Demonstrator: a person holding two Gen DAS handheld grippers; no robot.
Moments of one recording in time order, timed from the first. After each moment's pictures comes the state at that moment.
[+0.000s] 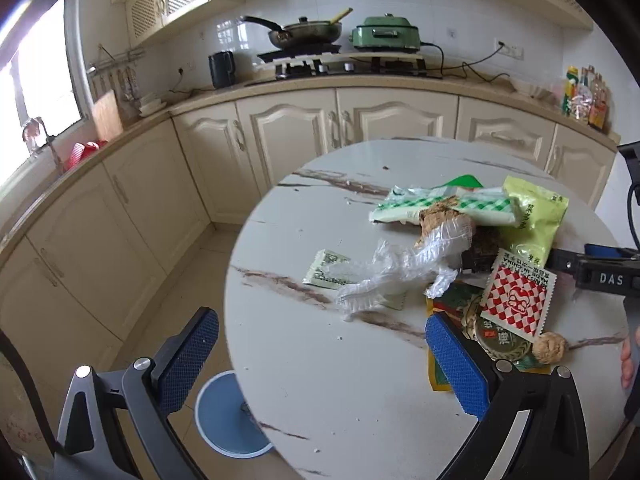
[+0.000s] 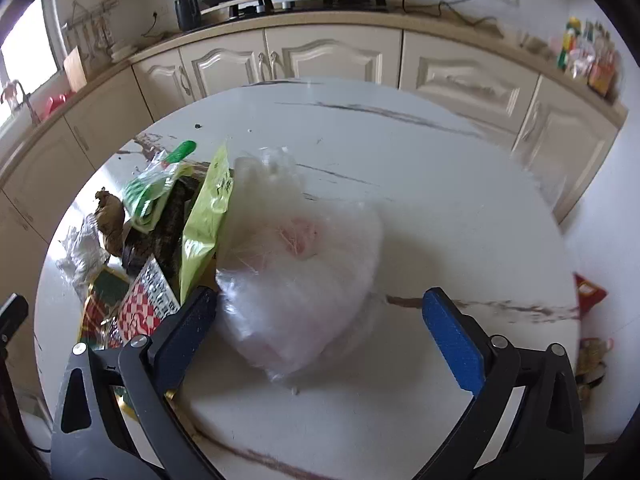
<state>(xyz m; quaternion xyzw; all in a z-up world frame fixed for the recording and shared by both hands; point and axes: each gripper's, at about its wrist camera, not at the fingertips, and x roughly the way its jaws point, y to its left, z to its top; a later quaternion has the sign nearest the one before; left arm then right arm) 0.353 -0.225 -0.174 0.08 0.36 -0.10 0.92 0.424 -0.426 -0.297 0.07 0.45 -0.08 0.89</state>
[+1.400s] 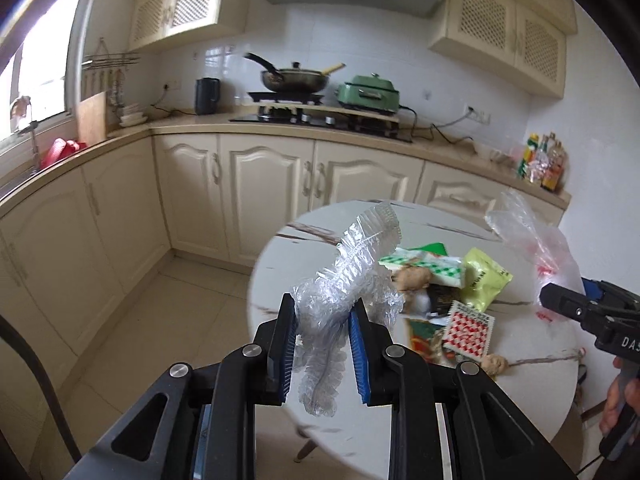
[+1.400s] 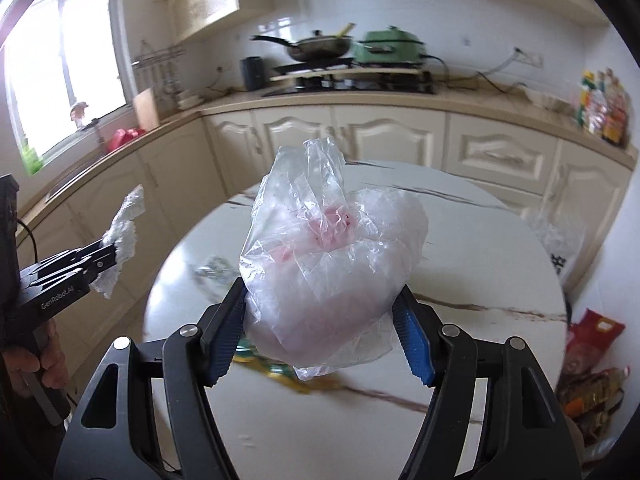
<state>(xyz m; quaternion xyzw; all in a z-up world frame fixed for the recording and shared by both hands) 0.360 -0.105 -0.145 -0.01 0.29 -0.17 0.94 0.351 -0.331 -0.201 0.04 0.34 0.00 0.94</state>
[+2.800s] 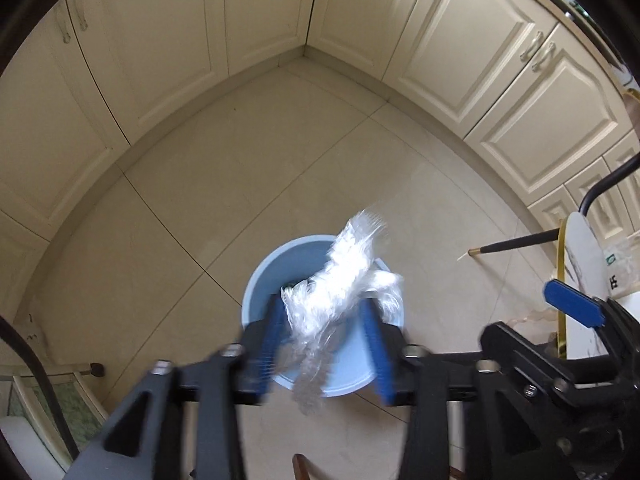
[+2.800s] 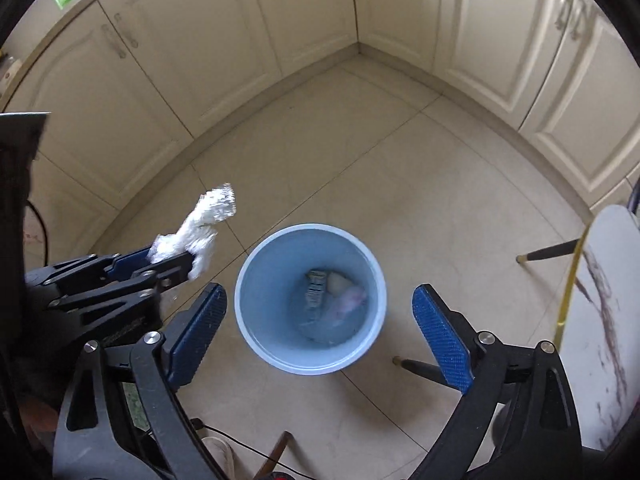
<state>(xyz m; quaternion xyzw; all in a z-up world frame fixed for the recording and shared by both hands) 0.424 0.140 -0.429 -0.12 0.57 0.02 0.81 0.562 -0.040 -0.537 -0.04 0.57 0.16 0.80</state>
